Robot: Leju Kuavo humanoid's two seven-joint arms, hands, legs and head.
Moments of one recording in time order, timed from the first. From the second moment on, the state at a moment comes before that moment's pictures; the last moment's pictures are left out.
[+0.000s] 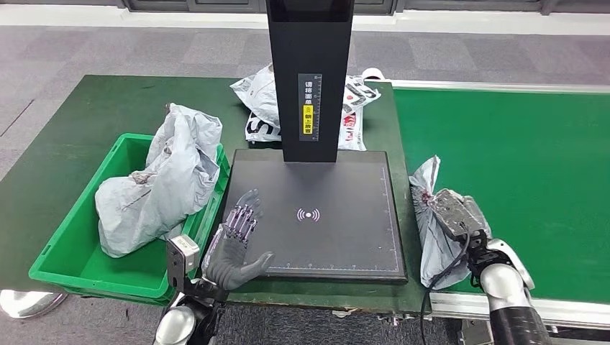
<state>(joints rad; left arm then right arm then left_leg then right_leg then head) 0.04 -0.22 -0.20 -1.52 0.07 -0.40 -0.28 -0.23 -0.13 -0.04 -1.23 0.42 0.14 -0.13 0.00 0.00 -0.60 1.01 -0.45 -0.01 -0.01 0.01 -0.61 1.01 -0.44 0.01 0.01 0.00</state>
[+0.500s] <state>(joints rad) 0.08 -0.22 -0.20 -1.54 0.05 -0.40 -0.30 -0.17 -0.09 -0.04 -1.45 0.36 0.07 -0.19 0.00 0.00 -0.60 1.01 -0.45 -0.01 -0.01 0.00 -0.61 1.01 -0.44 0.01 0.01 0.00</state>
